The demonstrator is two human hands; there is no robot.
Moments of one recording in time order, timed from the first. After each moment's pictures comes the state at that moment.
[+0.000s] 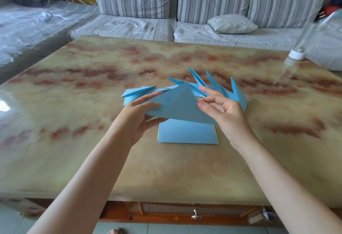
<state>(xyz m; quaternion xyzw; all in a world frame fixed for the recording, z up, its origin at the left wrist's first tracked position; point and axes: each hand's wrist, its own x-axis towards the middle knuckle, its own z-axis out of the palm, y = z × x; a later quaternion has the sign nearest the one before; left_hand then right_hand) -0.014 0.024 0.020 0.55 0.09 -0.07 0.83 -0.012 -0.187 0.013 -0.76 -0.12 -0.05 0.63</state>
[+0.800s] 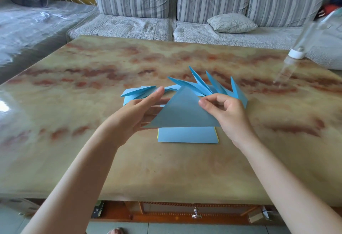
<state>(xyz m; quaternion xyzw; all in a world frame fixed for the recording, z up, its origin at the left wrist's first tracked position) -0.028 0.032 0.037 0.72 -0.01 -0.15 0.68 -0.009 -0.188 0.013 -0.79 -0.09 -0.10 0.60</state>
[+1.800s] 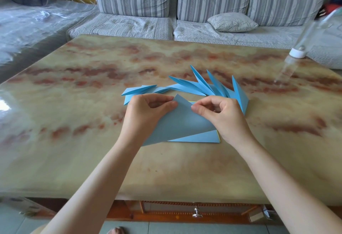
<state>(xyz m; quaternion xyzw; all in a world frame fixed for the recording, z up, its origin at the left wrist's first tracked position) -0.031 0.008 0.026 0.81 0.03 0.10 0.58 -0.016 -0.177 0.015 -0.81 -0.12 -0.11 0.56</state>
